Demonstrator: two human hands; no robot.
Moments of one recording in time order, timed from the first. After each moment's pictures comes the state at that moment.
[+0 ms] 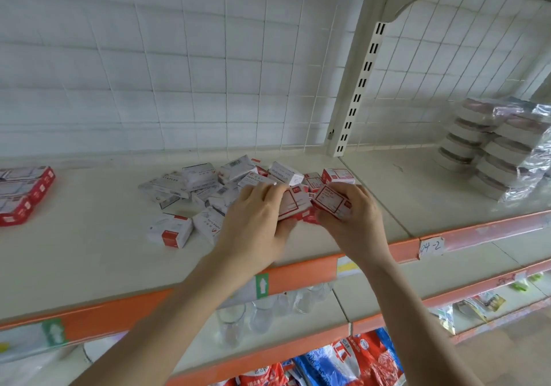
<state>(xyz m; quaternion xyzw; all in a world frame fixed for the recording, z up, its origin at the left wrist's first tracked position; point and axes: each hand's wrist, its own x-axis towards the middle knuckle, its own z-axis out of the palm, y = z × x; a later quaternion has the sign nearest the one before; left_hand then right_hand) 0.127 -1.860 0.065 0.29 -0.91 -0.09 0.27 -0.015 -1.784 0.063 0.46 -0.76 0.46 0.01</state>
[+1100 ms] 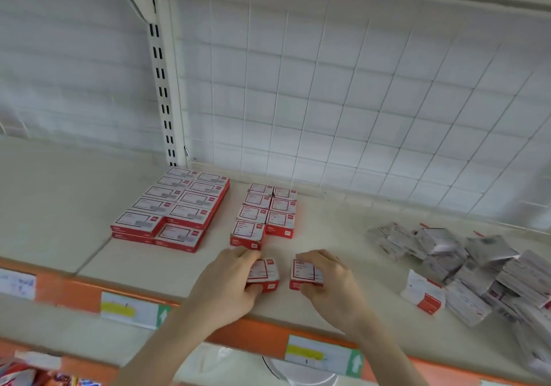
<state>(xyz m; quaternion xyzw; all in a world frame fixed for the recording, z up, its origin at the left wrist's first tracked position) 0.484 -1.972 0.023 0.52 -0.82 -0.14 0.17 0.300 -1.952 0.017 0.72 -0.63 0.25 -0.16</state>
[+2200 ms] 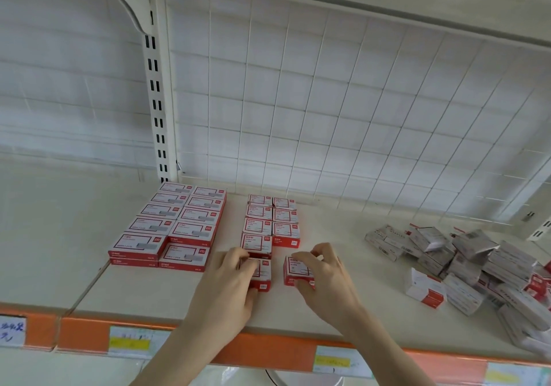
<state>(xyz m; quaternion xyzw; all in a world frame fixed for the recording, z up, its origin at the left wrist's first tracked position) 0.520 -1.992 0.002 0.46 -0.85 -0.03 0.24 0.337 -1.963 0.020 0.70 -0.69 0.17 -0.06</state>
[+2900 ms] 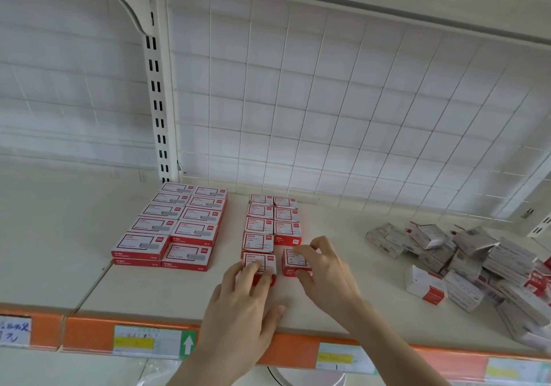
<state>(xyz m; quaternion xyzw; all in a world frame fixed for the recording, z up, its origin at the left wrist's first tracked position) 0.511 -1.963 -0.003 0.51 -0.85 -0.02 0.16 0.341 -1.972 0.023 0.70 -0.69 0.17 -0.03</state>
